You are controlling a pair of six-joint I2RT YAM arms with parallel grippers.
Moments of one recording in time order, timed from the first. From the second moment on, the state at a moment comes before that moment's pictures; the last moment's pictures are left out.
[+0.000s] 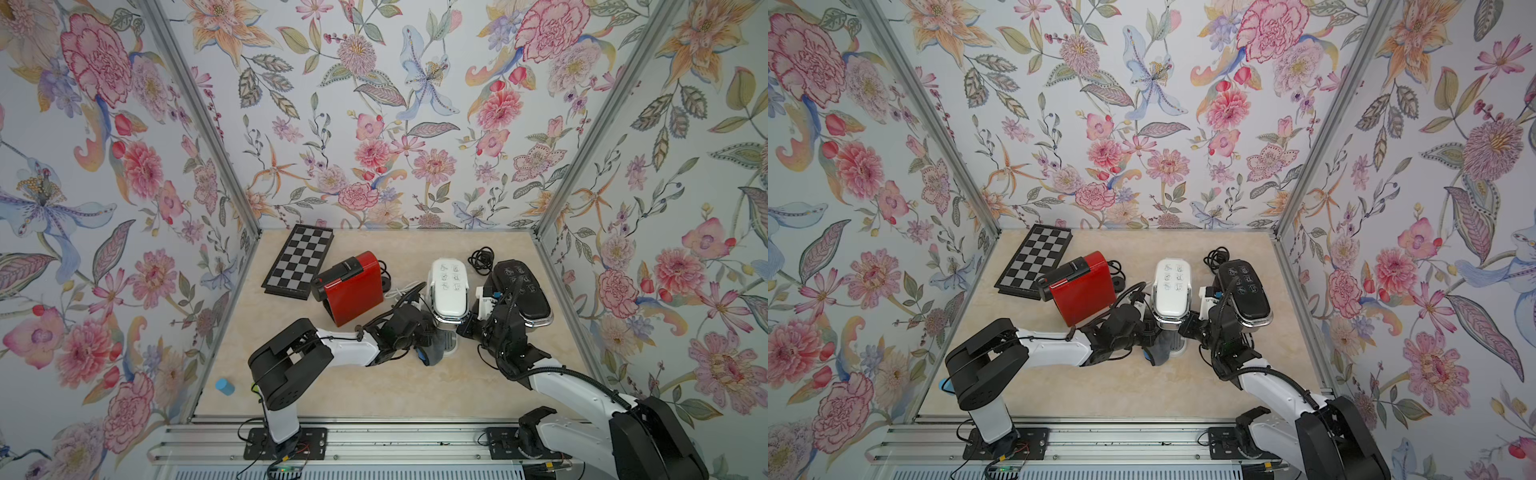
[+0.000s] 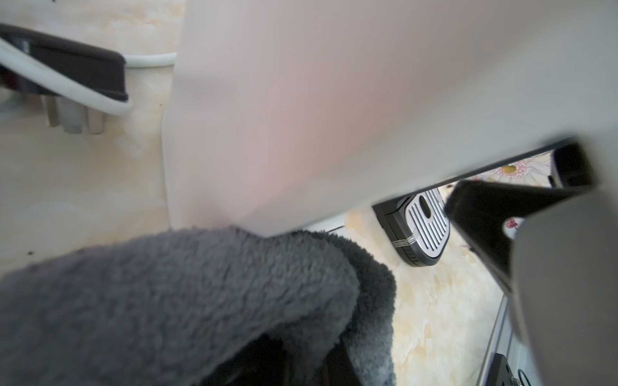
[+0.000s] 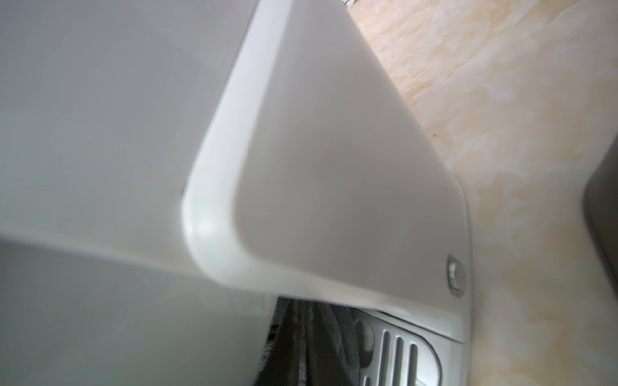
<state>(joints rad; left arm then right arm) -0.95 1.79 0.88 0.31 0.02 -0.76 0.44 1.11 0.38 0.33 -0.23 0.72</state>
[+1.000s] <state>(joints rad) -1.00 1.84 0.71 0.68 0.04 -1.06 0.45 1.03 0.34 0.33 -0.20 0.73</state>
